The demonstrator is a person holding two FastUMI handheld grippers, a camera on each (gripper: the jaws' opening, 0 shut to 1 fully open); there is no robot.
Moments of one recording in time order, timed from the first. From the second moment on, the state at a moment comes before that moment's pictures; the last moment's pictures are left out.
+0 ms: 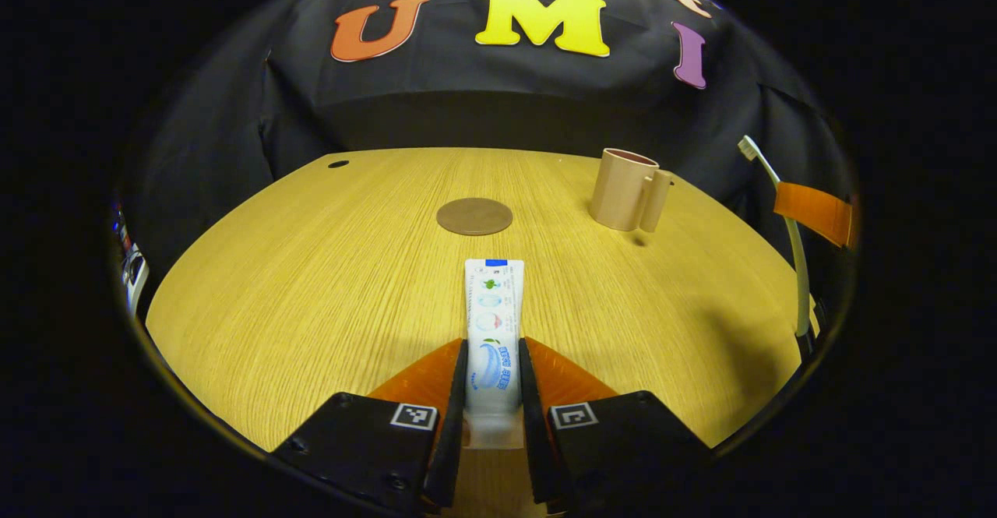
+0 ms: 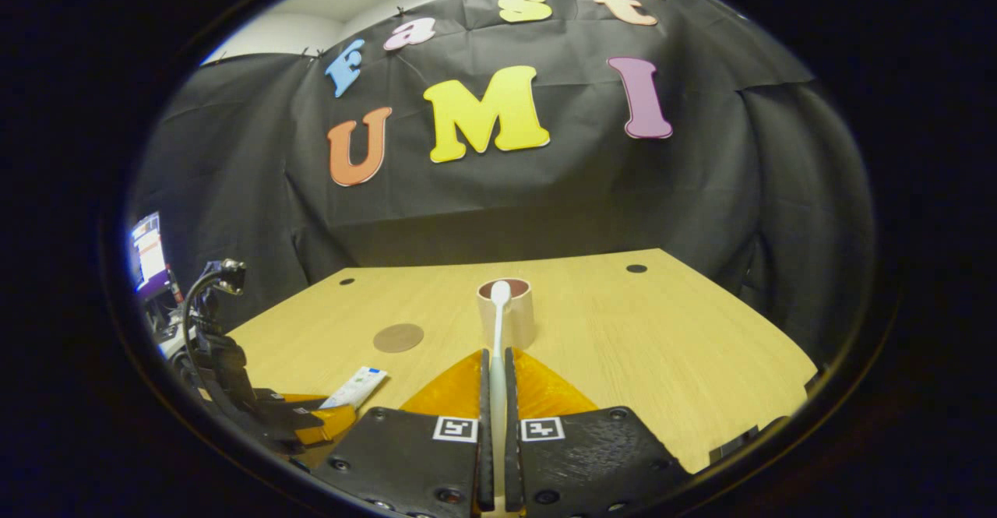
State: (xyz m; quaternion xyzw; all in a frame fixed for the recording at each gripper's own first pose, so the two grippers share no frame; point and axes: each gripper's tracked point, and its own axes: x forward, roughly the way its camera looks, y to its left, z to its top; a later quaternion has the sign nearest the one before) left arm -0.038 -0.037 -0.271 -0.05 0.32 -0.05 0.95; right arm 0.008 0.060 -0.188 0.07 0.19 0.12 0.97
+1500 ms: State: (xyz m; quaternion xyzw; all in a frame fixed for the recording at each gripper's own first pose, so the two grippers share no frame) left arm 0.009 0.002 -0.050 -0.05 0.08 -0.02 1.00; right arm 0.085 0.083 -0.121 0.02 0.12 0.10 0.99
